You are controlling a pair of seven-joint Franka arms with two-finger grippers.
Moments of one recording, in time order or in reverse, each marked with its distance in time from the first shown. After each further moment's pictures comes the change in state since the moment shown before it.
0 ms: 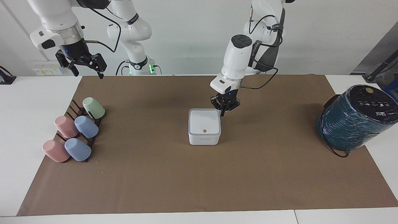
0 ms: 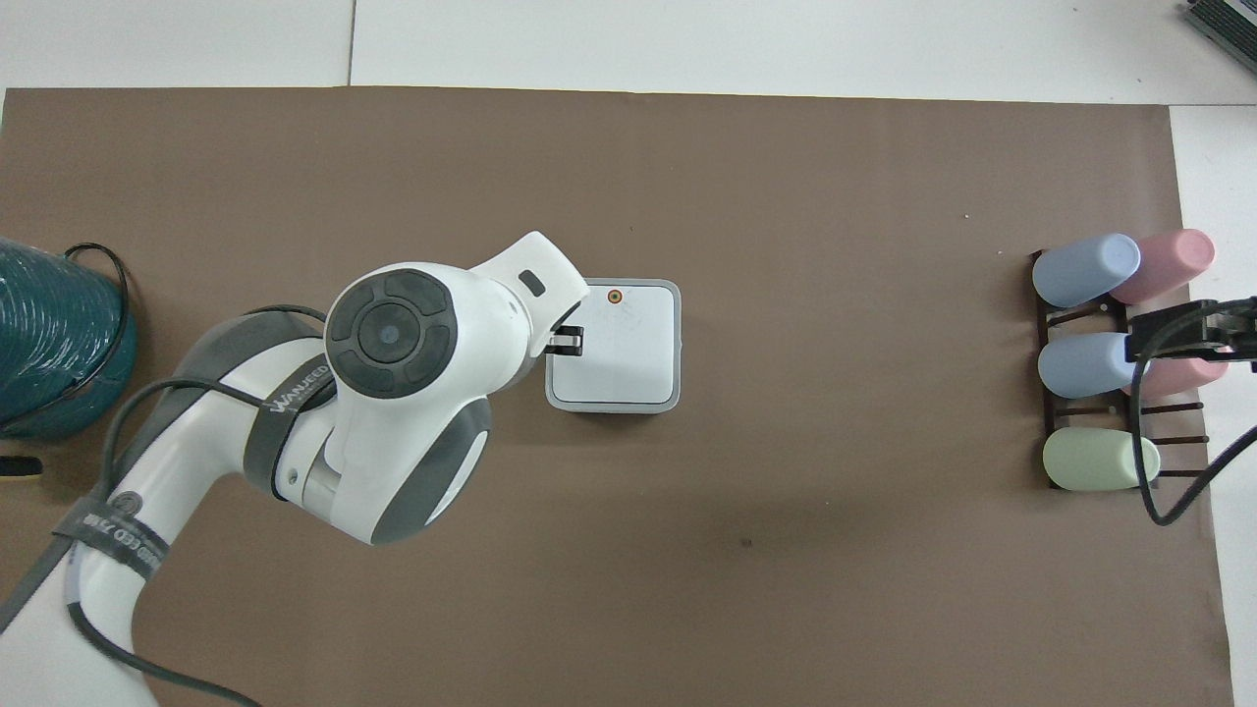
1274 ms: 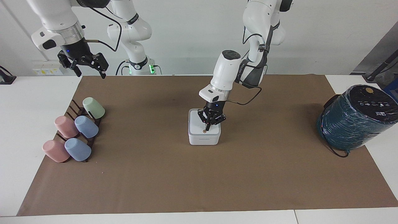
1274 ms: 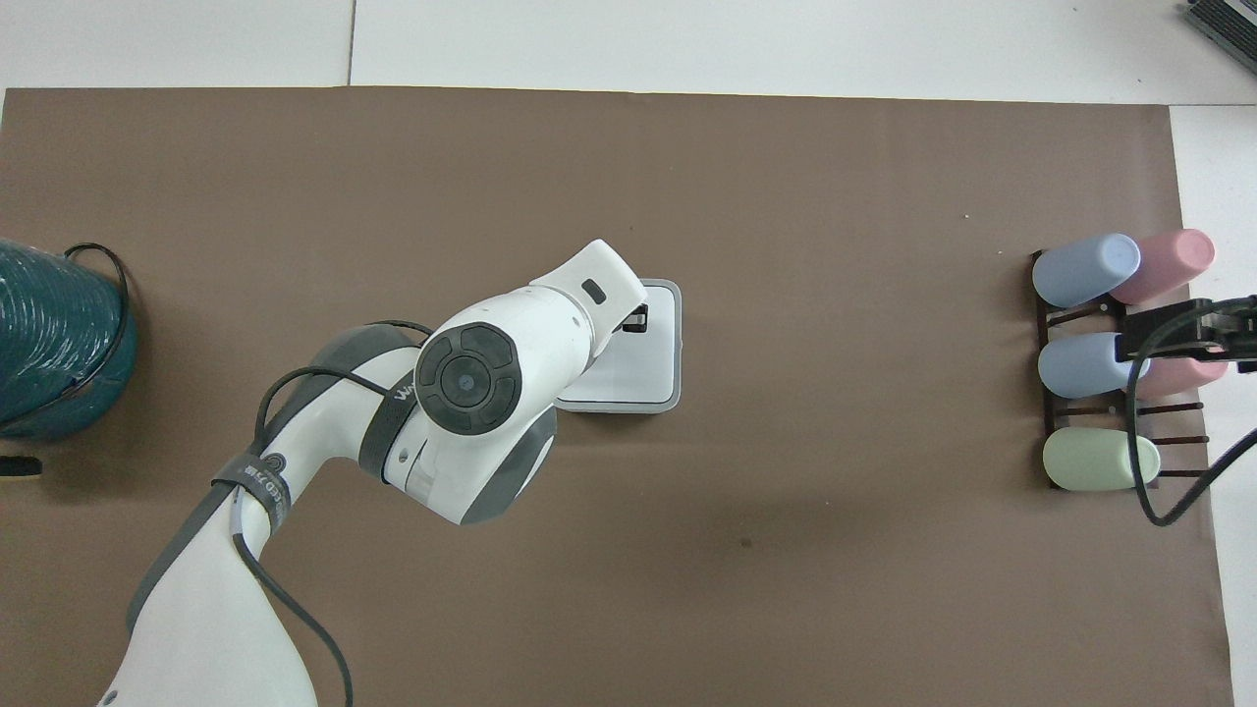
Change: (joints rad) left arm -0.070 0.159 -0.013 -0.019 -0.002 0.437 -0.033; right arm -0.002 0.000 -0.001 0.000 0.037 0.000 0.000
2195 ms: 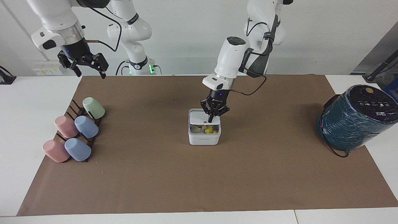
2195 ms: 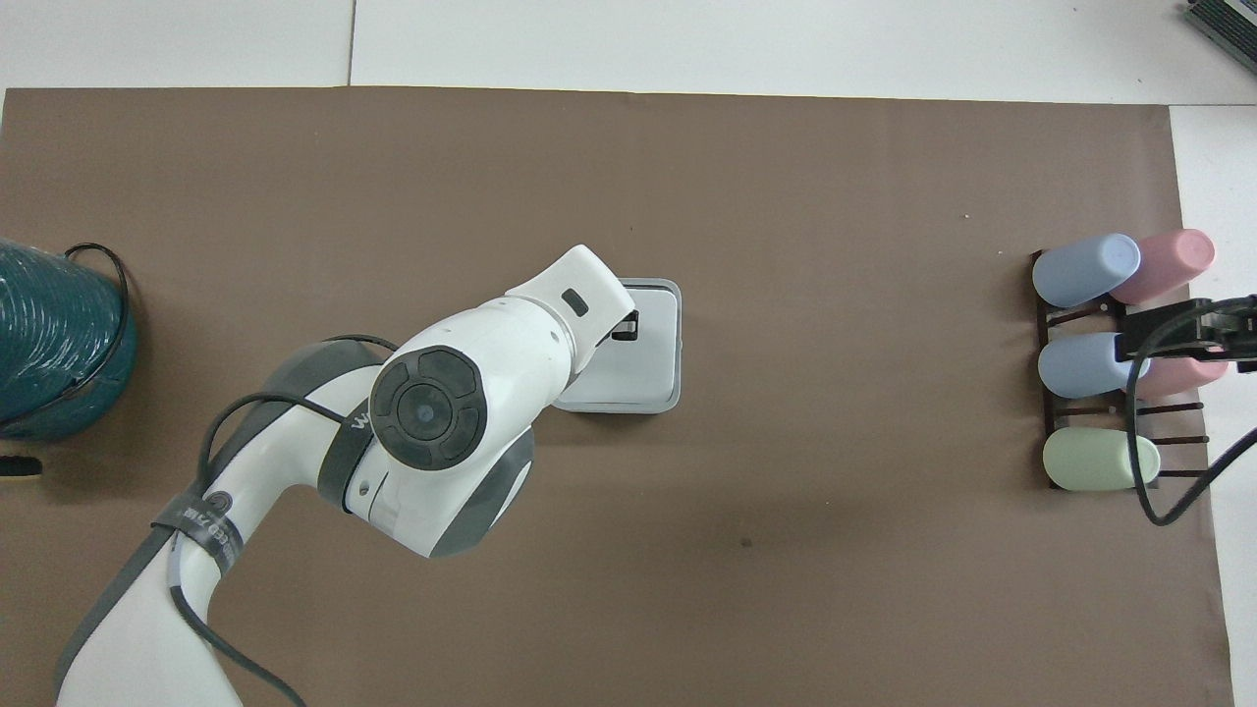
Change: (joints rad) left arm 0.000 -0.083 0.000 -0.034 -0.001 -0.021 -0.001; right arm 0.000 0.001 0.000 0.000 0.000 0.000 0.000
